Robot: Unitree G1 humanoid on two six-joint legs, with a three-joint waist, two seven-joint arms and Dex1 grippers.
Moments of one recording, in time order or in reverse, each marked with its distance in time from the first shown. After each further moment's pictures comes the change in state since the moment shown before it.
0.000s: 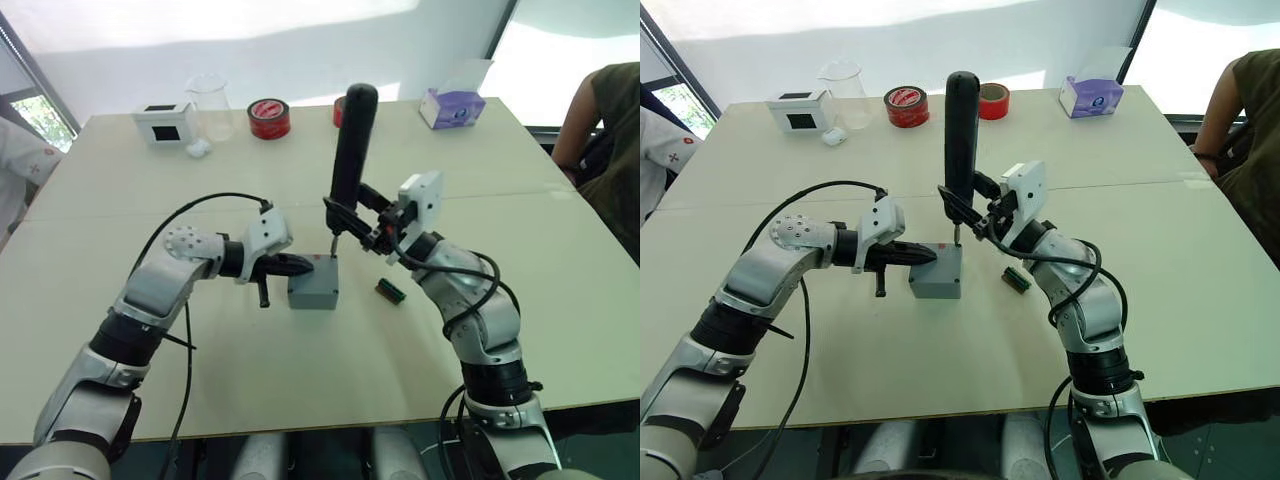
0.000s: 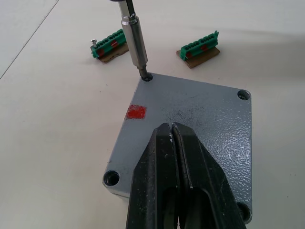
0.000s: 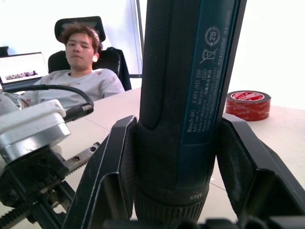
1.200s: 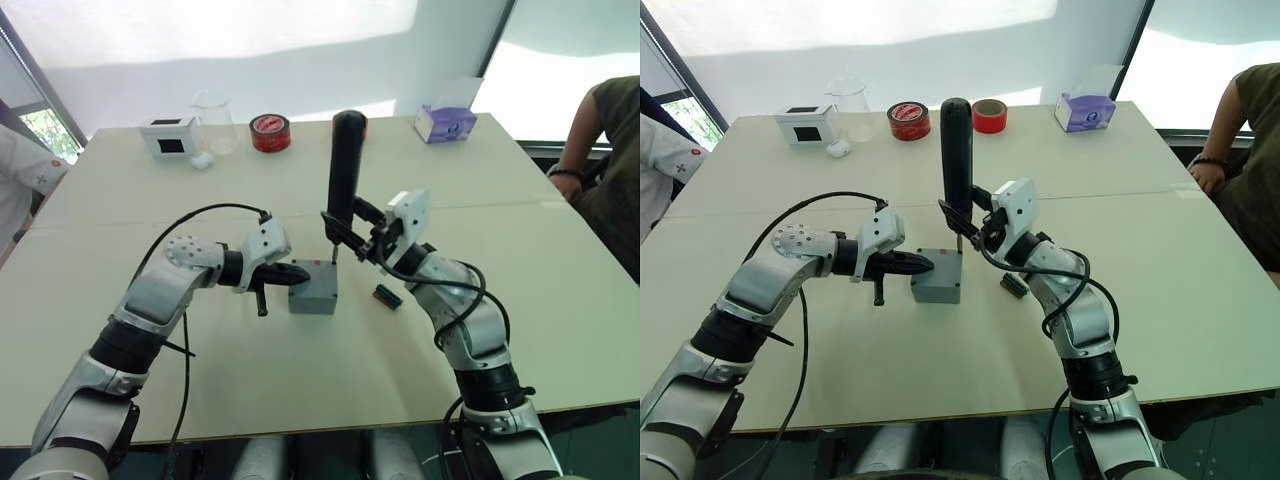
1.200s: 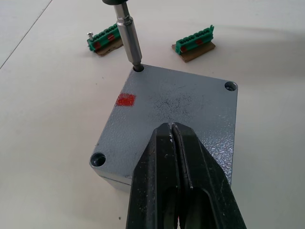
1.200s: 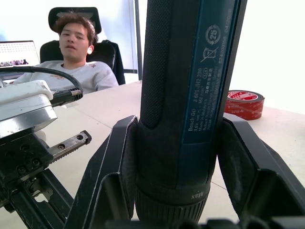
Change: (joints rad) left arm 0.040 0.000 -0.006 -0.006 0.020 0.023 0.001; right arm 0.055 0.000 0.065 0.066 -0.058 -0.078 -0.017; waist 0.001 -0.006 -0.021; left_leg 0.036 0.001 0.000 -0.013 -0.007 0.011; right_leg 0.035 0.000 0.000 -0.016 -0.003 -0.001
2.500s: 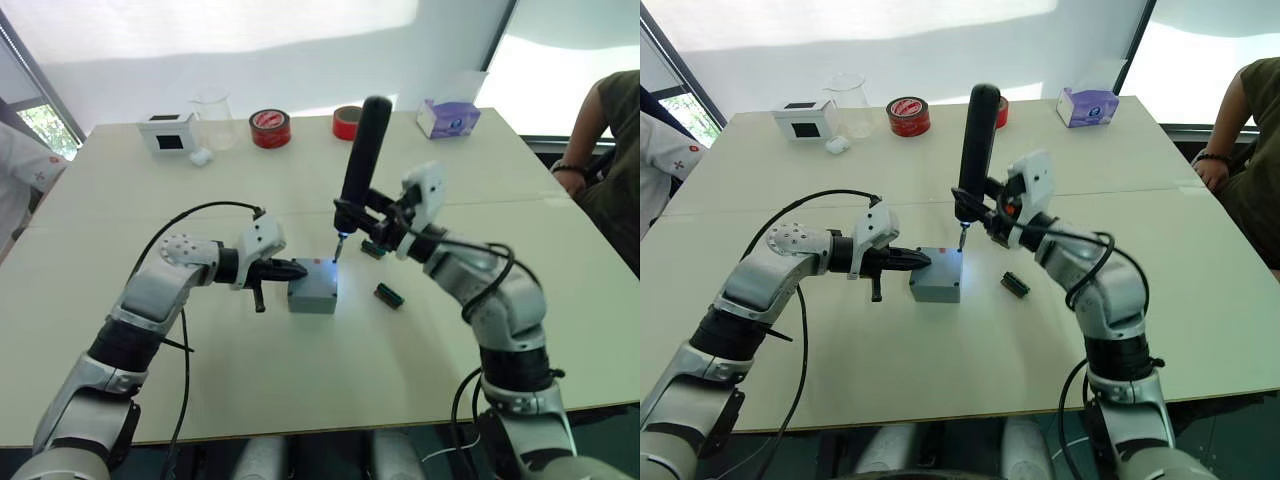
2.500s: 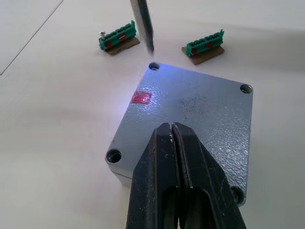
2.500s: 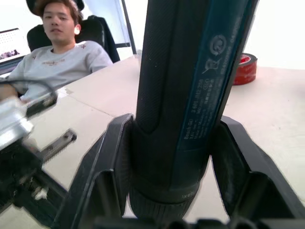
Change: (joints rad) left arm 0.012 -0.031 0.060 0.033 -0.027 -0.020 0.007; right arm -0.316 -0.164 -0.218 -0.110 0.288 0.578 -0.190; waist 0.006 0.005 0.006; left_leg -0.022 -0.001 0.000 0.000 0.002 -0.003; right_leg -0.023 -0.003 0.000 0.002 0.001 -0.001
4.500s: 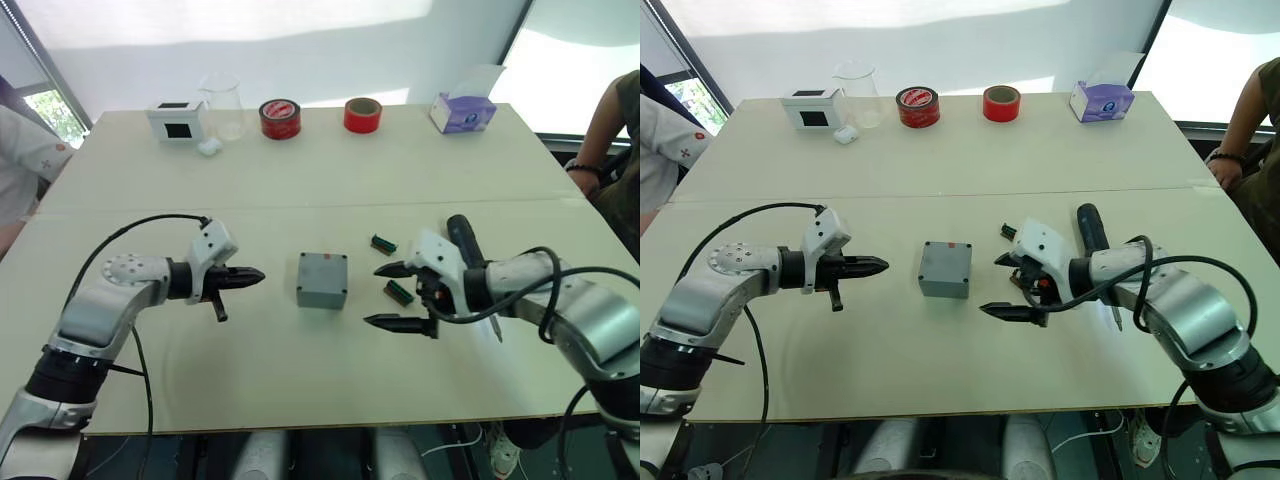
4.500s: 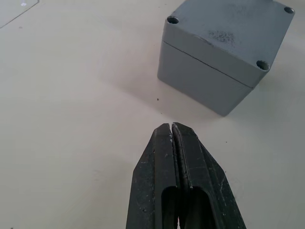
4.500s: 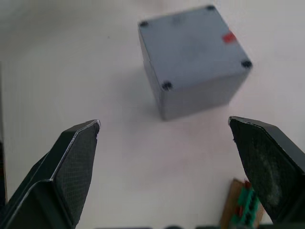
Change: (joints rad) left arm 0.175 0.171 0.109 -0.114 -0.100 0.089 0.089; right arm 0.282 -0.429 0.319 -0.248 -0.083 0.041 0.518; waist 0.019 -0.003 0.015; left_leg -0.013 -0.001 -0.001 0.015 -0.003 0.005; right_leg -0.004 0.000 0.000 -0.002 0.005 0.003
